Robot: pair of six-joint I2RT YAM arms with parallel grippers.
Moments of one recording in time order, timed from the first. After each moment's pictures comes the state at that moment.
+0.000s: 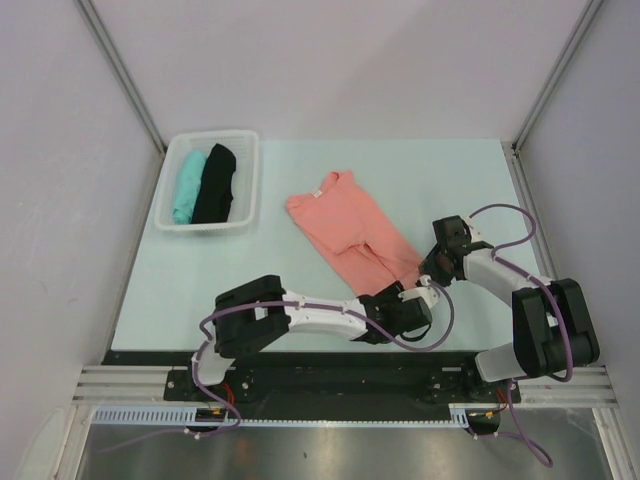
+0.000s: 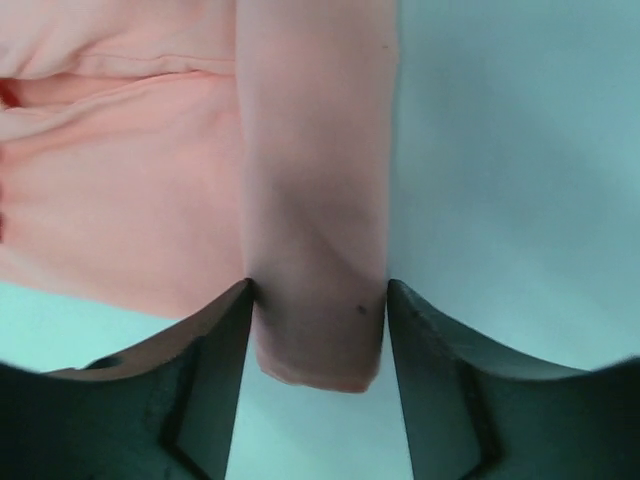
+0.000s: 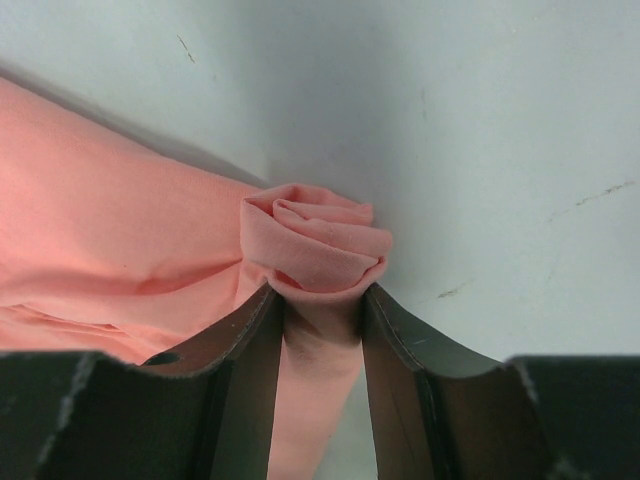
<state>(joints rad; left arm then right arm) -1.35 2.02 1.34 -0.32 -0.54 -0.19 0.23 1.42 0.72 -0.39 0.14 0.89</state>
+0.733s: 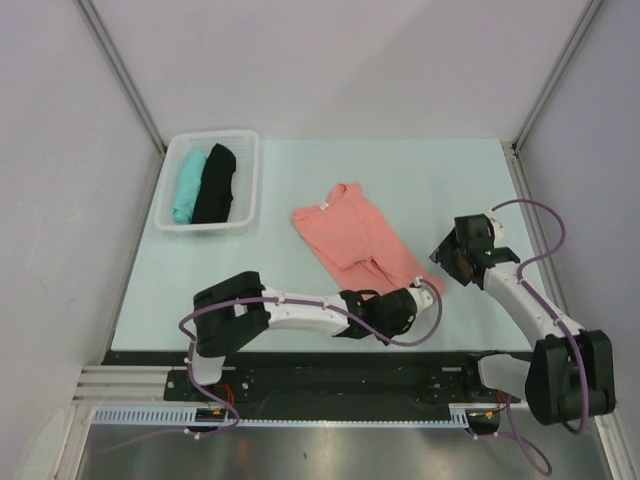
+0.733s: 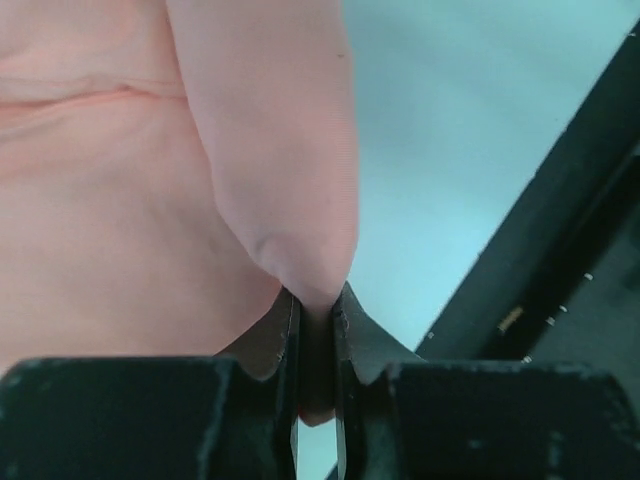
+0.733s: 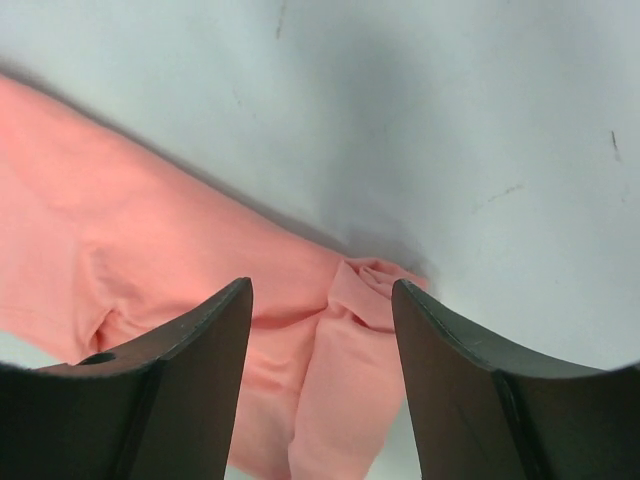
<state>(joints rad) -1.33 1.94 1.24 -0.22 -0.23 -0.19 0.16 1.22 0.73 -0.47 0.15 0.83</state>
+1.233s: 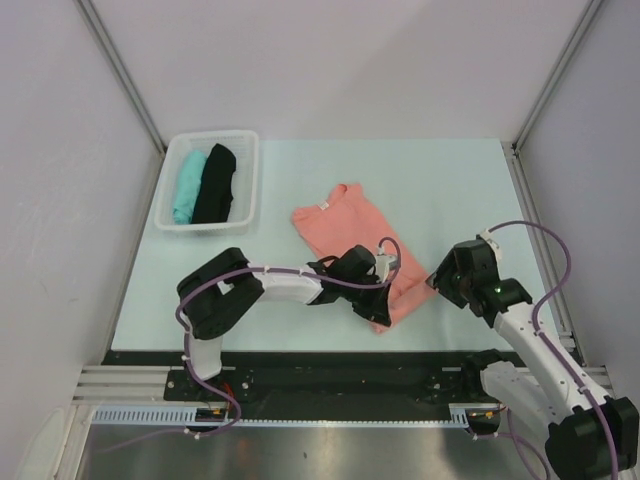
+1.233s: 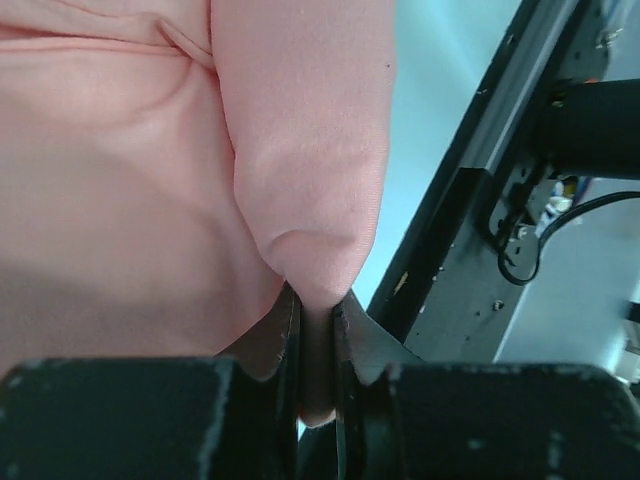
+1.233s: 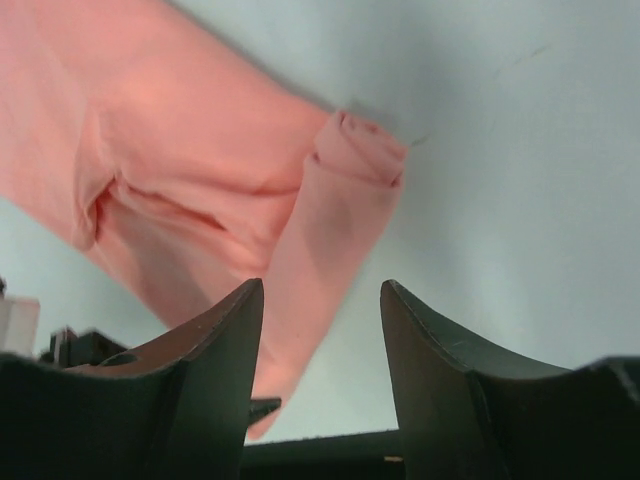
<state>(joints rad) -1.03 1.88 1.03 0.06 0.46 -0.50 0.27 0.86 0.61 -0.64 0.12 0.85</state>
